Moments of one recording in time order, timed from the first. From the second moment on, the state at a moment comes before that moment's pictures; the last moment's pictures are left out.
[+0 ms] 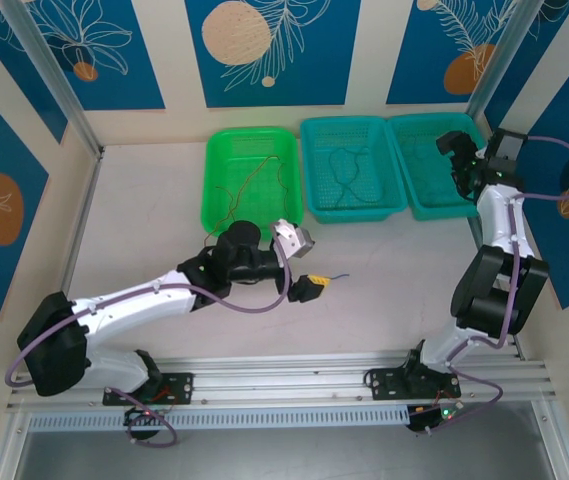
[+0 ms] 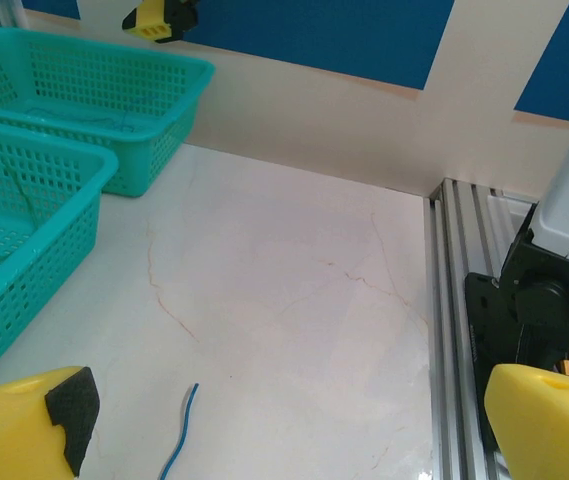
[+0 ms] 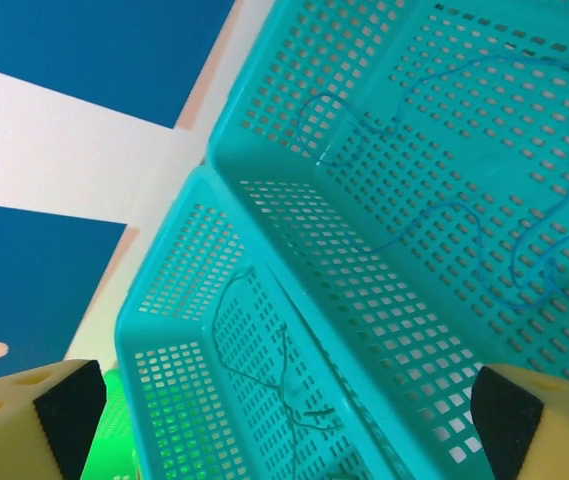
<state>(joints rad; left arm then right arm) -0.94 1.33 0.89 0.17 0.40 0.00 -0.37 1.66 1.42 -0.39 -0.37 0.78</state>
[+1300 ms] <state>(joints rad) -0.95 0.94 0.73 -0.33 0.19 0.44 0.70 1.49 0.92 -0.79 -0.10 1.25</state>
